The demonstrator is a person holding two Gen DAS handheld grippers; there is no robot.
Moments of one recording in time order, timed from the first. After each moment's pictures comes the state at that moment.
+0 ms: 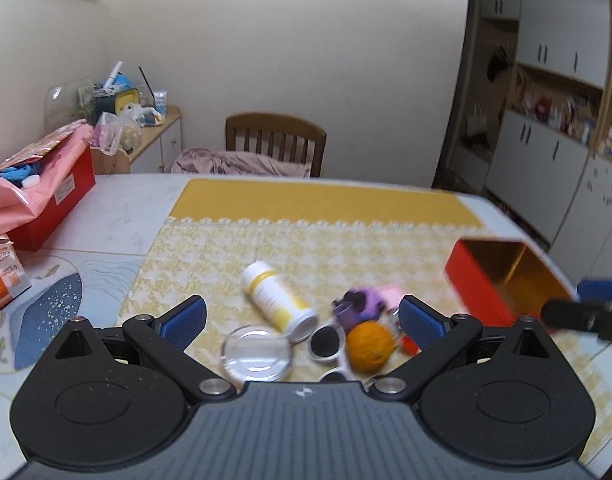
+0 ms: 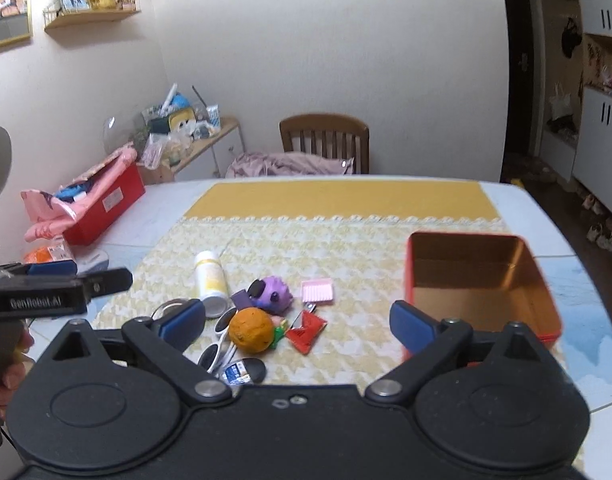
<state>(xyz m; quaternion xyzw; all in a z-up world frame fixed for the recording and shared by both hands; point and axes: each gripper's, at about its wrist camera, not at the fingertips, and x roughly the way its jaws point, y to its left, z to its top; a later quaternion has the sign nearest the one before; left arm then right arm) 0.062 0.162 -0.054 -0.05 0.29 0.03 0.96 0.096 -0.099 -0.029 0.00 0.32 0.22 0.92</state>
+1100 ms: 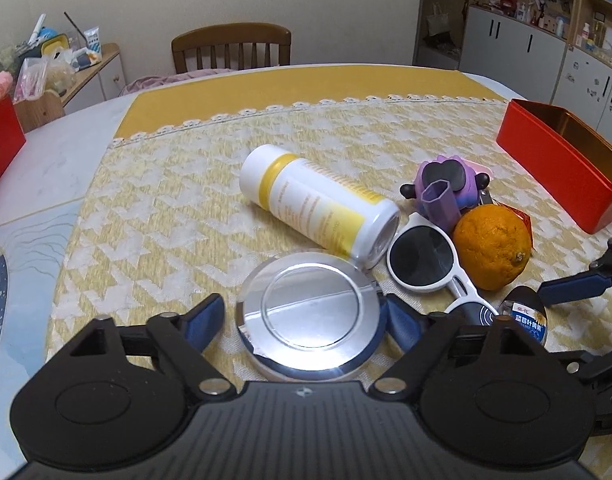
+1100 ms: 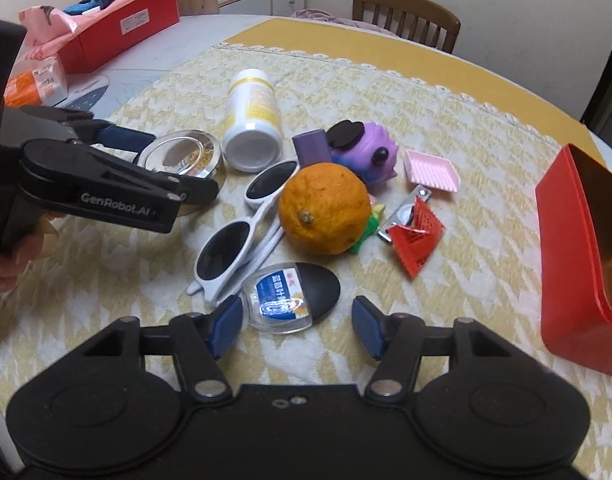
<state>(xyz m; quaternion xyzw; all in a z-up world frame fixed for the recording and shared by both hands) 0.155 0.210 -0.181 0.03 0.40 -0.05 0.92 0.142 0.012 -0.157 -0.16 0.45 0.26 0.84</state>
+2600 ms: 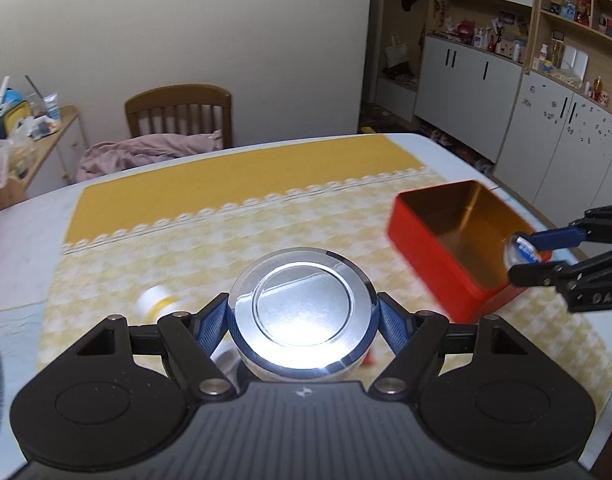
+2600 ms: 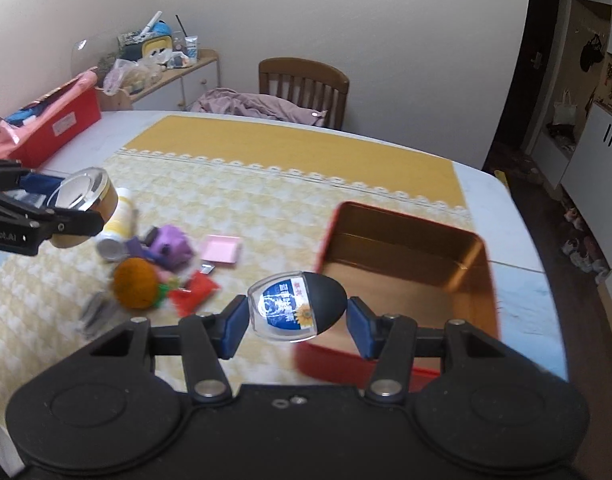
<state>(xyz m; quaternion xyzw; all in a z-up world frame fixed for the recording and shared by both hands) 0.162 0.094 -0.063 0.02 0.36 -0.10 0.93 0.177 -0.156 -0.055 -0.12 0.37 0.20 0.90</state>
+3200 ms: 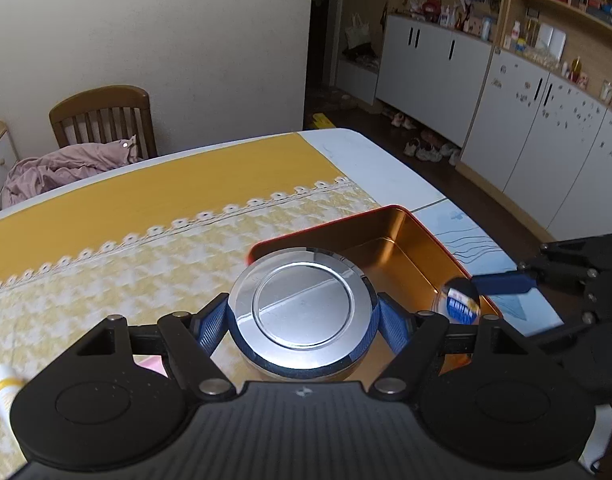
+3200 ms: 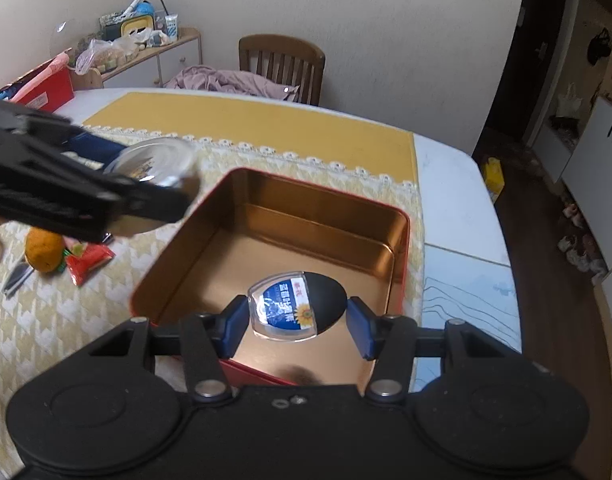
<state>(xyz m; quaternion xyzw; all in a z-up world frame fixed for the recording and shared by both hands) 0.262 -0.071 -0.083 0.04 0.38 -0.14 0.91 0.239 -0.247 -0.086 -0.14 0.39 0.21 0.89</state>
